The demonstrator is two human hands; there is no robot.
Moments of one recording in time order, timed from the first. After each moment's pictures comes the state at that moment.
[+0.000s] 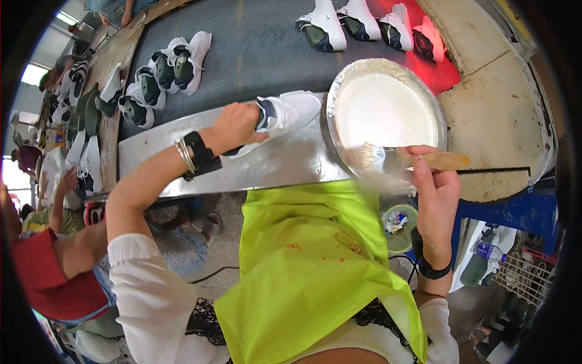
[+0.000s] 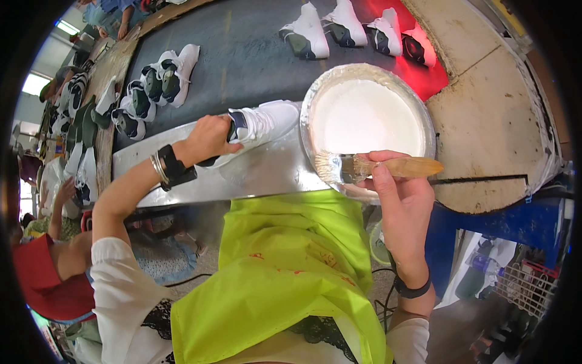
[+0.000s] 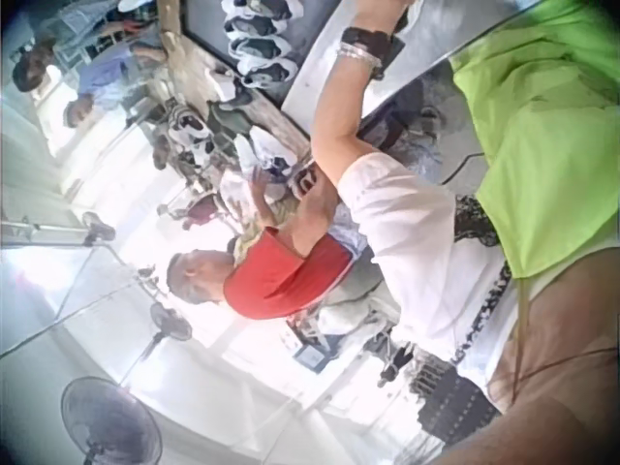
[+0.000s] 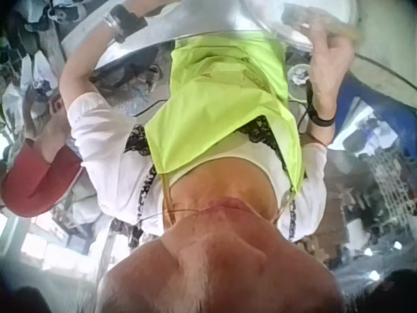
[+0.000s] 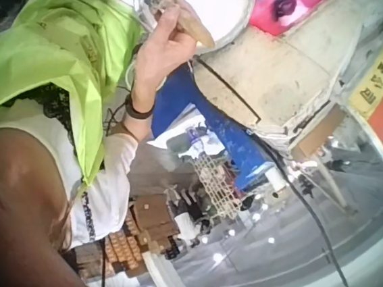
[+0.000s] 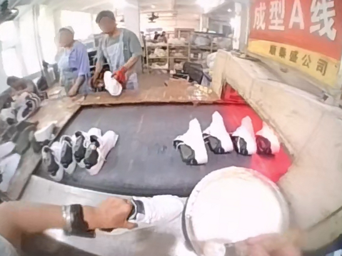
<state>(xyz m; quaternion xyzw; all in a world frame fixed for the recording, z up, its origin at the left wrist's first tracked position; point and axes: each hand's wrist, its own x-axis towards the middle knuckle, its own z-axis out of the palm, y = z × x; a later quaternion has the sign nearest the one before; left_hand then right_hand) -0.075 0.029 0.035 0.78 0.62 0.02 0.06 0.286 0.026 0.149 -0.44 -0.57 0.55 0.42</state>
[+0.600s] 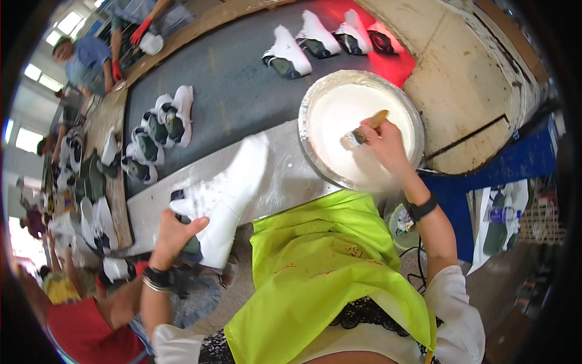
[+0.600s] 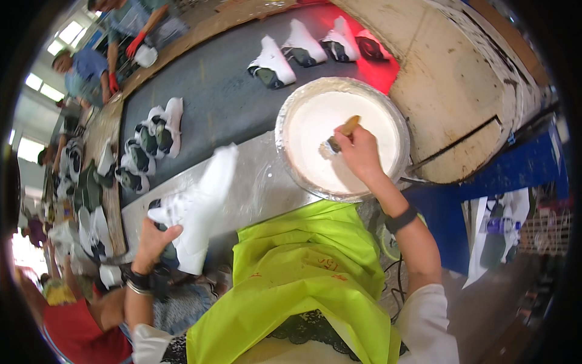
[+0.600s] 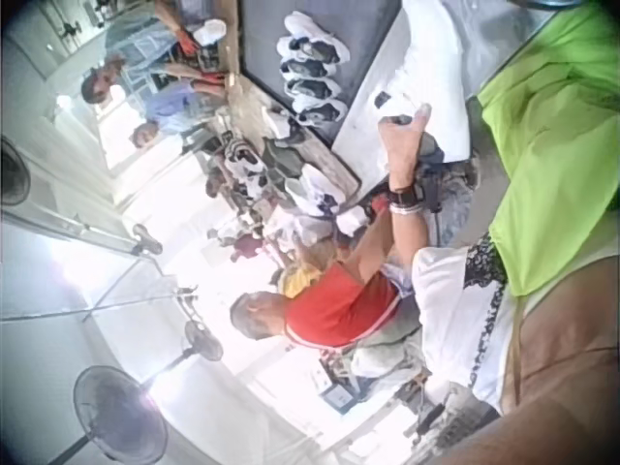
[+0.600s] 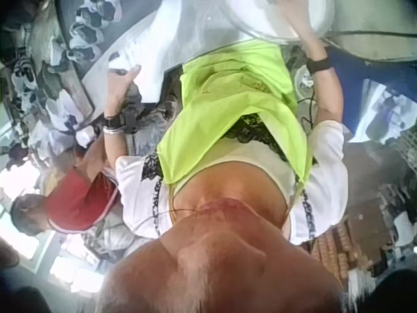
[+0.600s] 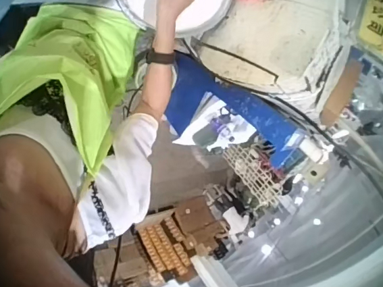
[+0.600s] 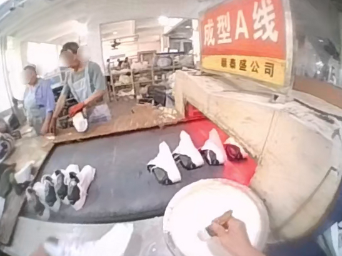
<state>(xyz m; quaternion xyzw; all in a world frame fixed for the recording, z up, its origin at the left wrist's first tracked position) -0.093 -0.117 0.116 0.47 0.74 0.30 0.37 0.305 0.122 0.031 -0.53 -0.66 0.40 0.35</state>
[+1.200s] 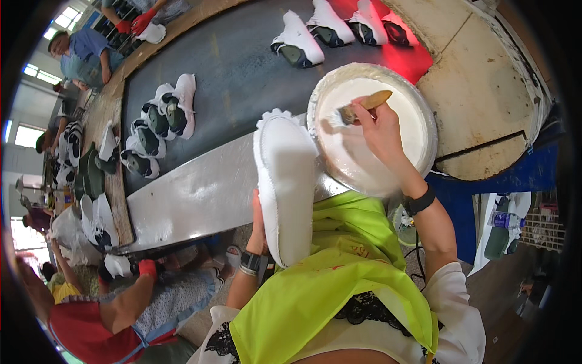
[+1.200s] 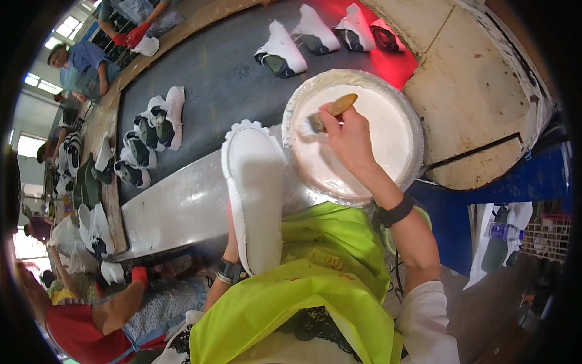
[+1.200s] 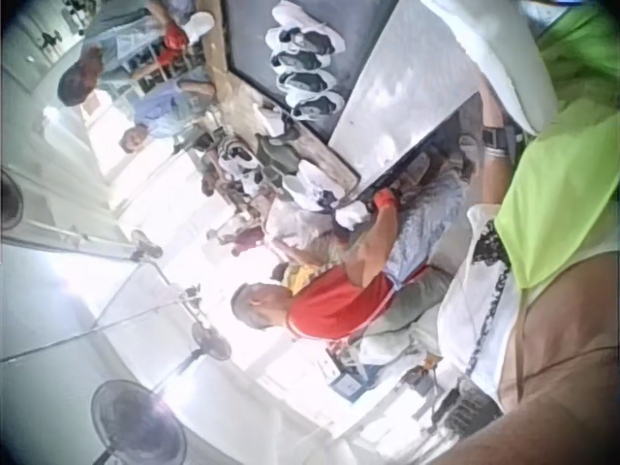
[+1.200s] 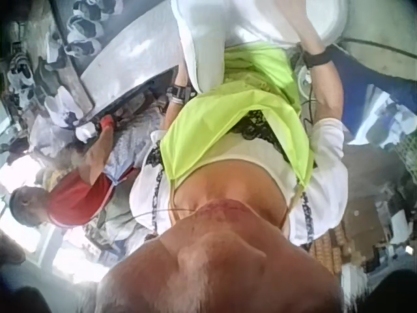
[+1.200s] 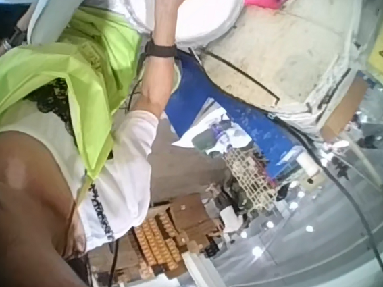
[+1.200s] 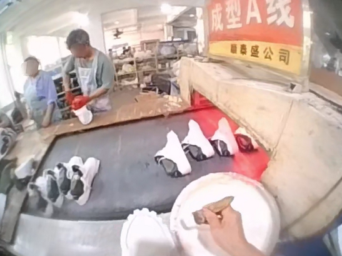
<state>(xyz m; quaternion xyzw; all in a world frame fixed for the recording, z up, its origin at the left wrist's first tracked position) 0.021 -0.062 -0.061 0.01 0.20 0.60 0.78 0.242 0.141 0.045 -0.45 -0.63 0.42 0.47</state>
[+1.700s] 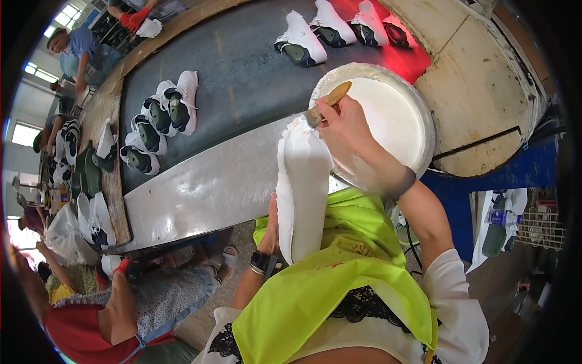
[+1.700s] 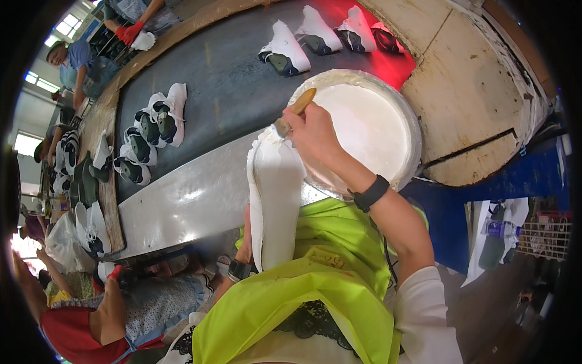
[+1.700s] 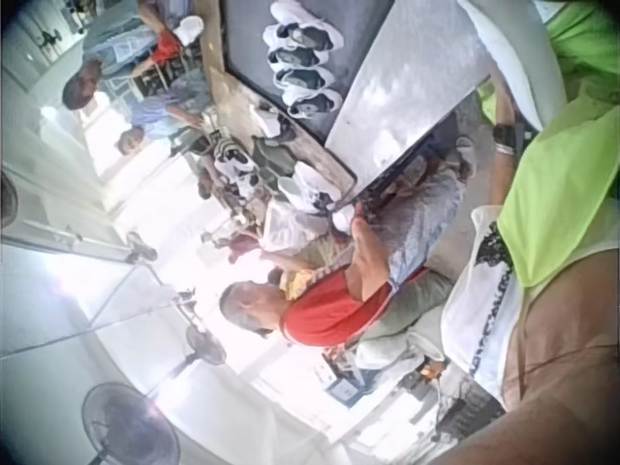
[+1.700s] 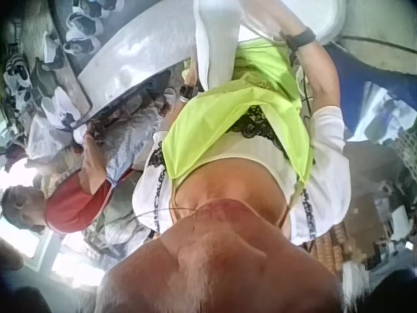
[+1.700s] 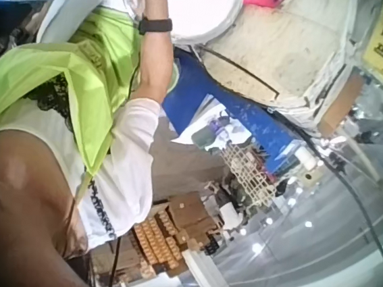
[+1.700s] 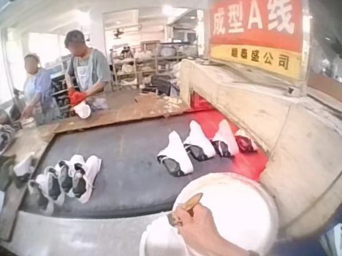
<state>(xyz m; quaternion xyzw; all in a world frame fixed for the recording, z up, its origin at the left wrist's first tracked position) 0.050 -0.082 -0.054 0.01 0.36 0.53 0.77 0.187 0.130 0.064 -0.46 -0.60 0.54 0.38</state>
